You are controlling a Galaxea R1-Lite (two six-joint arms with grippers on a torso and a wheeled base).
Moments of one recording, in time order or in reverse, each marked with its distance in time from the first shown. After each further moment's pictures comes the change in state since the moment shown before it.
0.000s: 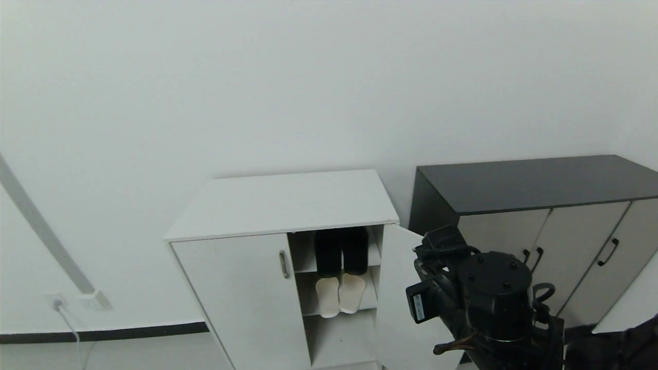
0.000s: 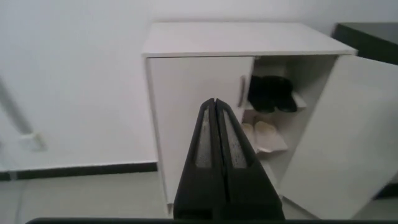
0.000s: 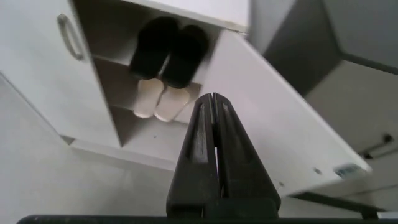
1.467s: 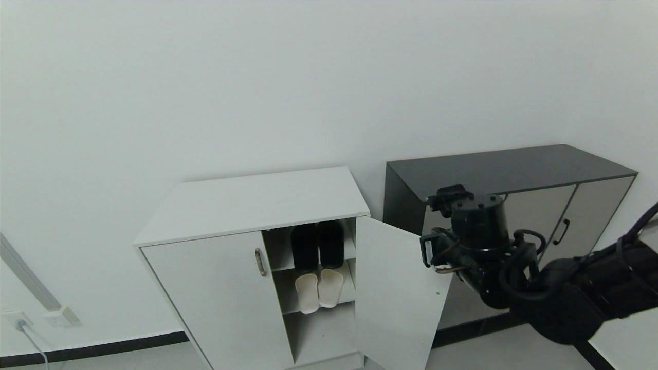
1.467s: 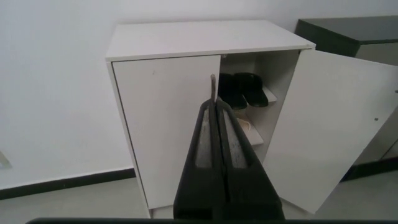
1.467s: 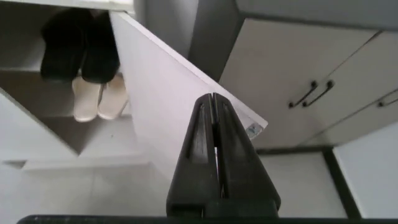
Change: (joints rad) left arm 0.001 0.000 0.000 0.000 -0.001 0.000; right arm -0.265 0.072 -0.303 0.327 0.101 0.058
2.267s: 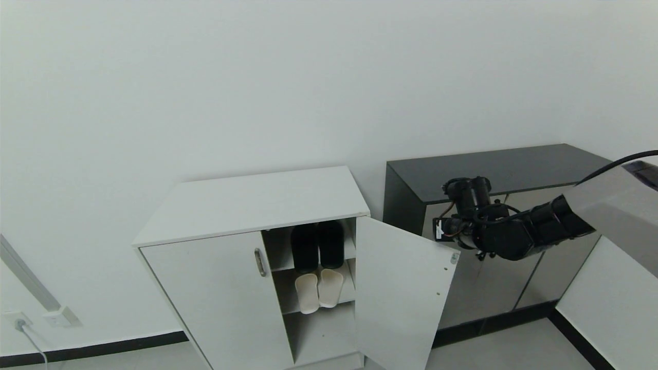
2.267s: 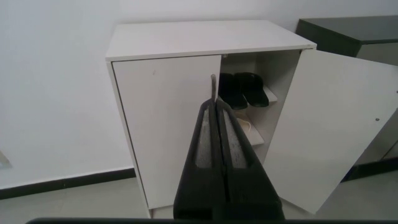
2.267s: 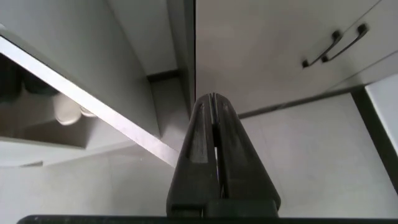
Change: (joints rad) left arm 0.000 0.000 0.000 0.000 0.000 0.000; right arm -0.264 0.287 -0.423 0.329 0.209 0.139
